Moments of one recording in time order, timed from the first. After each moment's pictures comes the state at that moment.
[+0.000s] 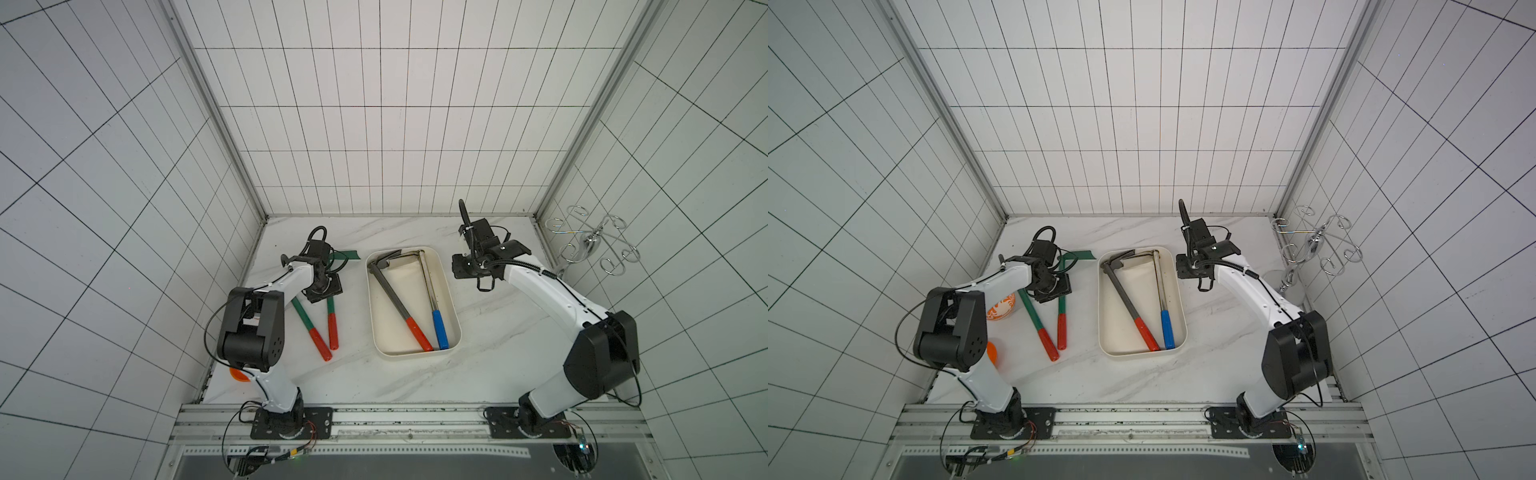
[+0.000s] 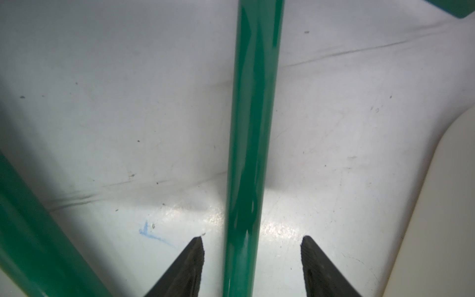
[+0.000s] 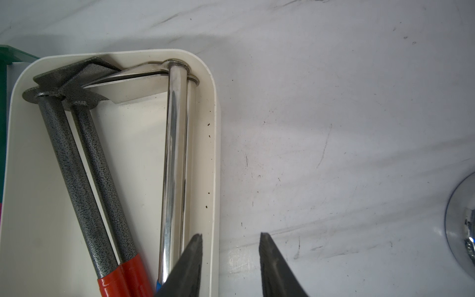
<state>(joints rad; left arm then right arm) -0.13 1.75 1.12 -0.65 0.06 -0.46 0.41 1.57 1.35 -0.78 0.06 0.26</state>
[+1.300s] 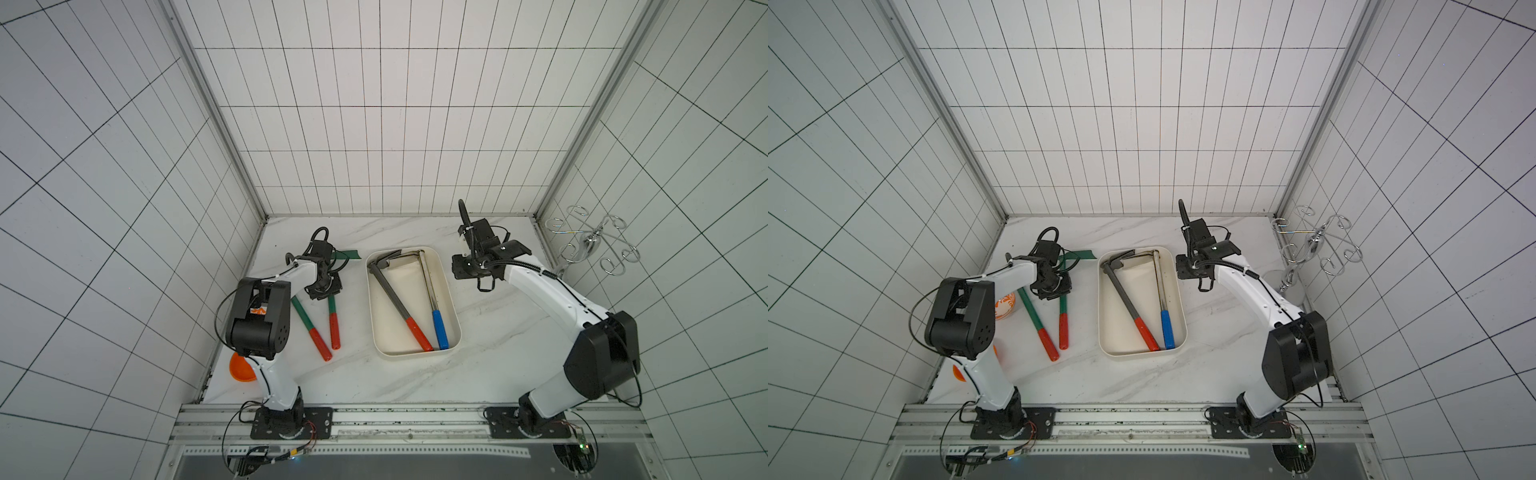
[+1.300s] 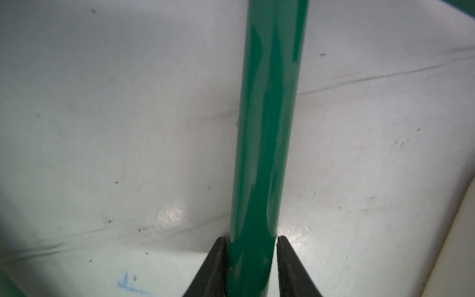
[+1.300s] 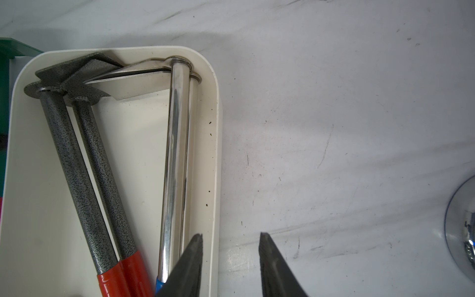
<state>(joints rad) -0.13 1.84 1.14 -0.59 0.05 -0.47 0.40 1.57 1.35 -0.79 0.06 0.24</state>
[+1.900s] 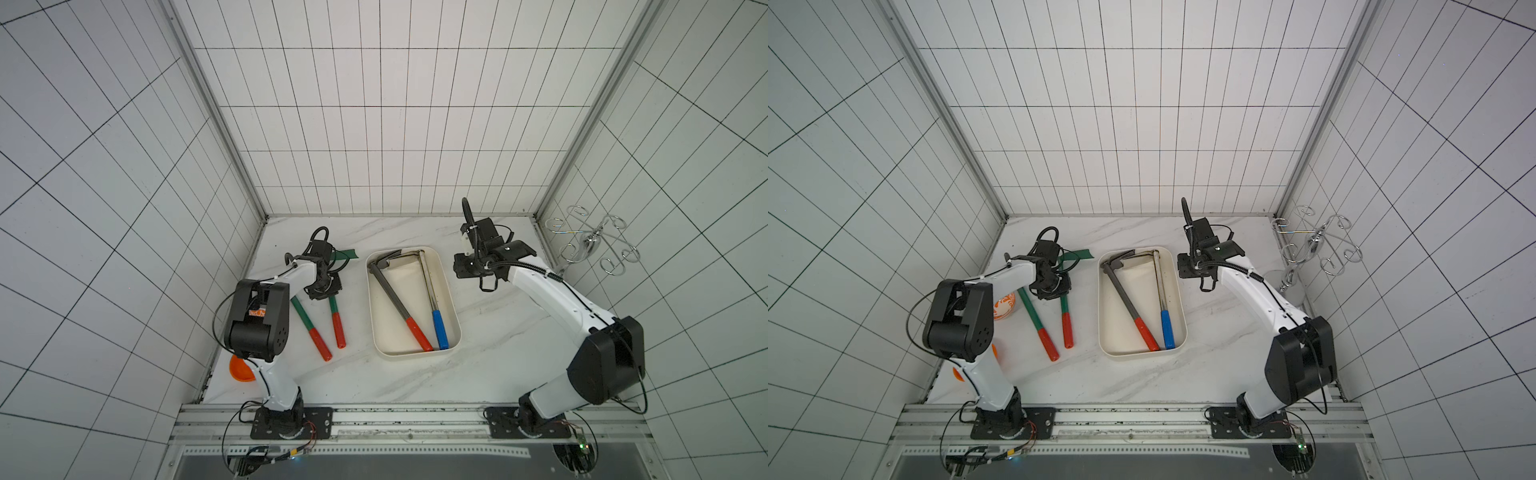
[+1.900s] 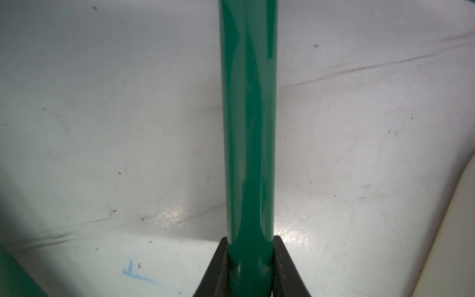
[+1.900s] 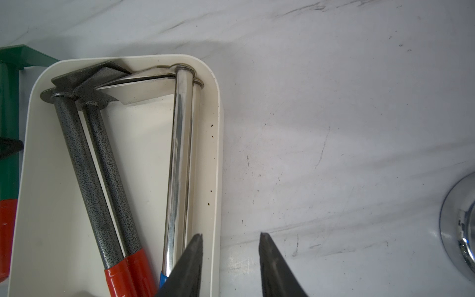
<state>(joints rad) -0.13 1.81 1.14 -0.61 0.05 -0.45 0.40 1.54 1.35 -0.79 0.05 0.25</state>
